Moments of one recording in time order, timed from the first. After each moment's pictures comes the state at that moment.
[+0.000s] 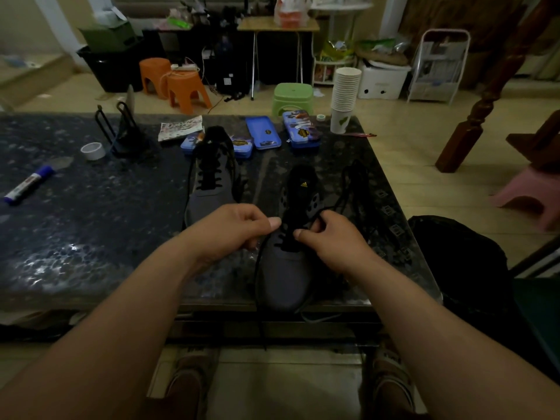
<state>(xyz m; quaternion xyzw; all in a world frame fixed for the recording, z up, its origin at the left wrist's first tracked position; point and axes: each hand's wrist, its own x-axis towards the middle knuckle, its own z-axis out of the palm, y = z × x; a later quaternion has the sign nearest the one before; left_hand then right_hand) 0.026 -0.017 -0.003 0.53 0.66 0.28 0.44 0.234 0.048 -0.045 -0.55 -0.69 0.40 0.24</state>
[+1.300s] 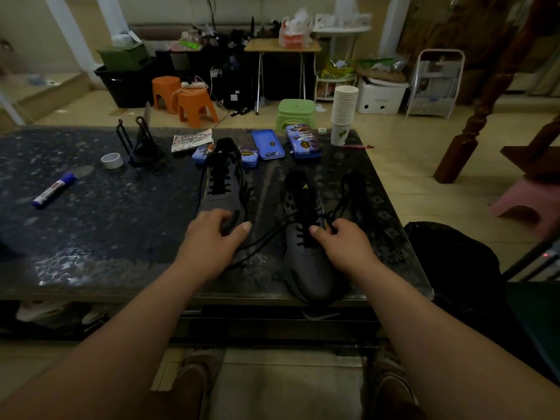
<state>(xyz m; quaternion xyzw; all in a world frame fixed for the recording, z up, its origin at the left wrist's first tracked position) 0.002 -0.052 -0.037 0.51 0.78 0.32 0.18 0.250 0.039 -0.053 -0.60 -0.66 0.37 0.27</state>
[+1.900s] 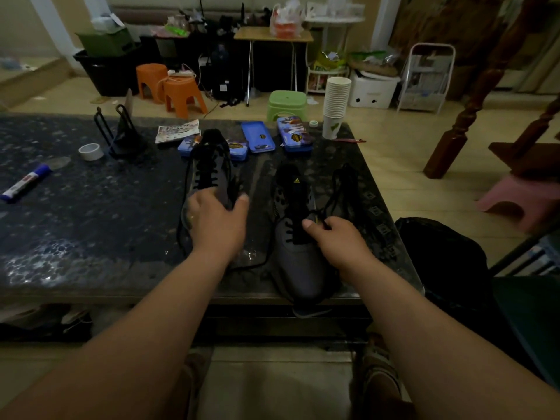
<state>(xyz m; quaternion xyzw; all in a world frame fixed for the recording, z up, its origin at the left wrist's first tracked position) 0.052 -0.018 -0.019 0.36 0.80 0.44 0.19 0.252 0.040 -0.051 -0.59 -0.59 0.46 0.29</state>
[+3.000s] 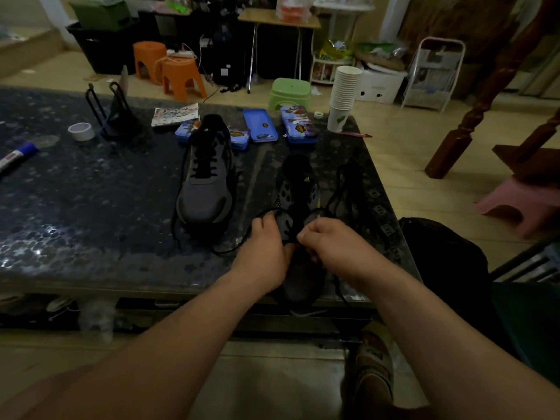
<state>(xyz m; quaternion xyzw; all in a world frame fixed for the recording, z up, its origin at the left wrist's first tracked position) 0.102 -0.018 -0.067 0.57 0.75 0.22 0.24 0.247 0.020 -0.017 -0.52 -0.69 0.49 0.15</state>
